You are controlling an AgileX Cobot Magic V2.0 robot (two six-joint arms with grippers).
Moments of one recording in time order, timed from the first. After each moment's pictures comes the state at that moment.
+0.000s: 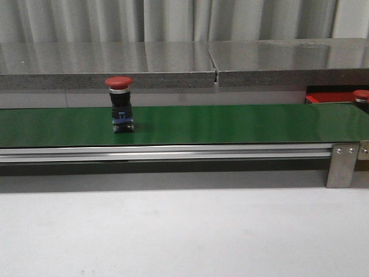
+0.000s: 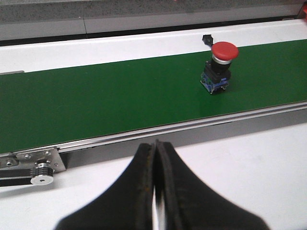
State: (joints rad) left arm -0.11 0.56 -0.58 -0.29 0.60 0.25; right arm -0.34 1.36 -1.09 0.12 0.77 -0.10
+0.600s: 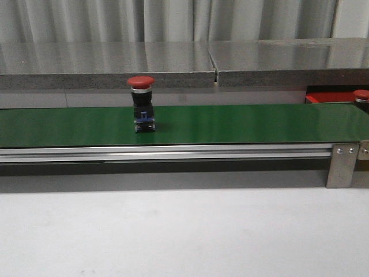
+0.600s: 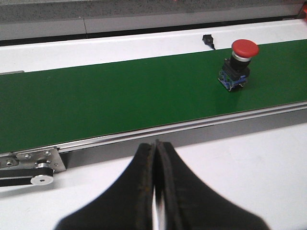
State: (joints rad) left arm -0.11 0.56 -0.58 -0.29 0.60 0.25; right arm -0.44 1.60 -1.07 0.13 0.67 -0.10
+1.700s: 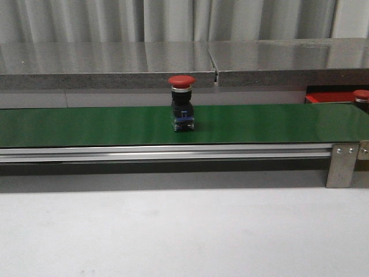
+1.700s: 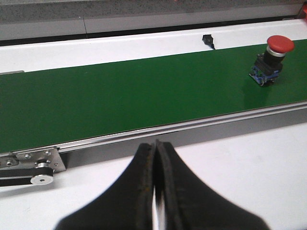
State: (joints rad) left arm -0.11 0.56 -0.58 -0.29 0.60 0.25; right arm -0.44 1.62 -1.07 0.13 0.61 -0.09
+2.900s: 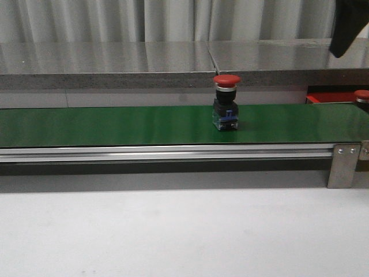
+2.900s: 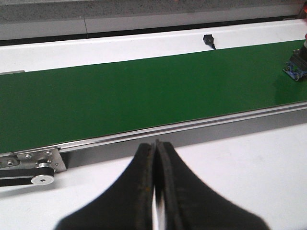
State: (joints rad) left arm -0.11 0.56 -0.58 -0.29 0.60 0.25; right arm 0.07 1.59 -1.40 0.11 0.96 -0.09
